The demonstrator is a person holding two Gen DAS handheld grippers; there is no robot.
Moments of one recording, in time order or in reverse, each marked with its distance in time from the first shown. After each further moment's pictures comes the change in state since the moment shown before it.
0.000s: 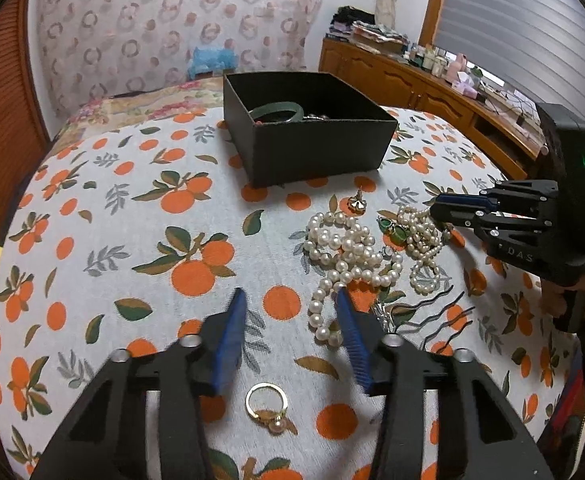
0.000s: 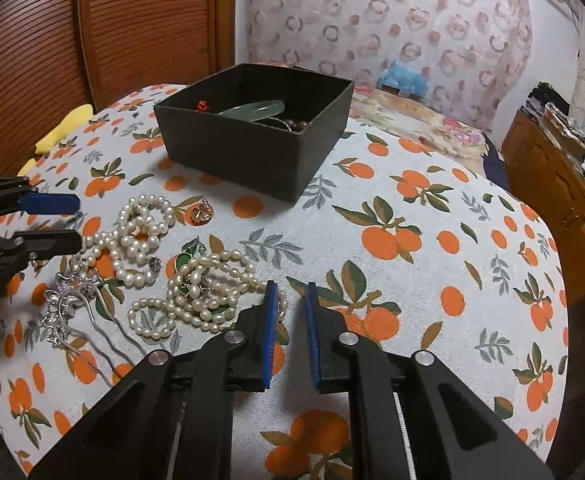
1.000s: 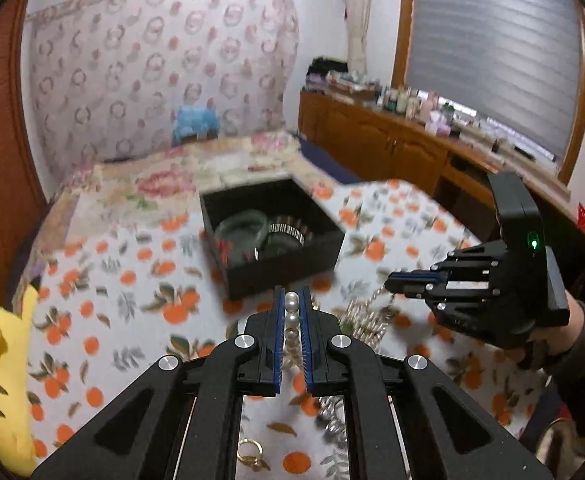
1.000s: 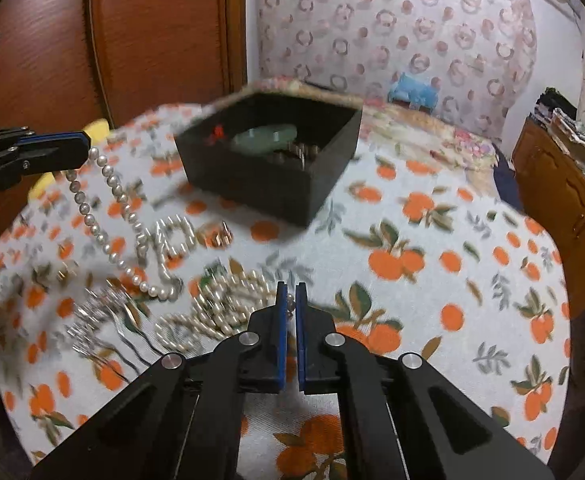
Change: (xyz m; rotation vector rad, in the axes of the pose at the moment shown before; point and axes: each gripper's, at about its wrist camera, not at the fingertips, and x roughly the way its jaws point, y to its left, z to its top) left arm -0.066 -0.030 0.053 0.084 -0.216 -0.023; right arm -0.019 0.000 0.010 0.005 -0.070 0.058
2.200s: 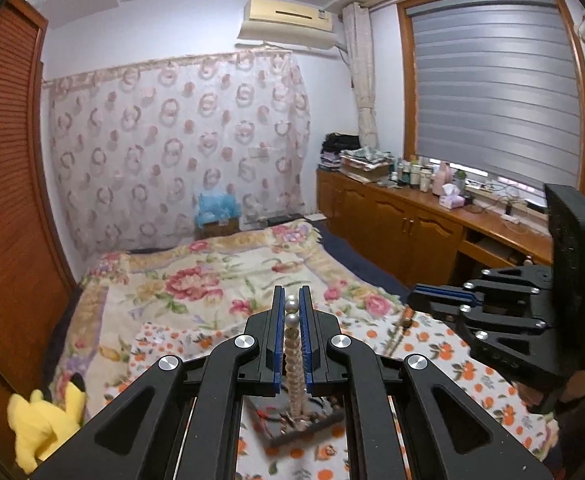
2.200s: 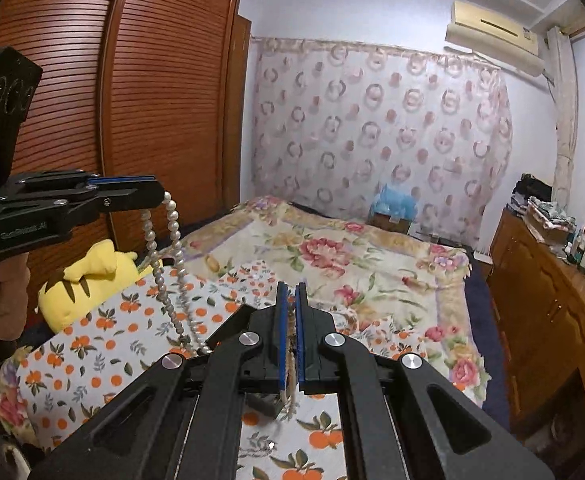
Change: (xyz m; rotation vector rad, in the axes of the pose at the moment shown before) left arm -0.053 0.000 0.145 0.051 -0.248 0.104; right arm -0.132 -0.017 0.140 -0.035 -0.361 -0.054
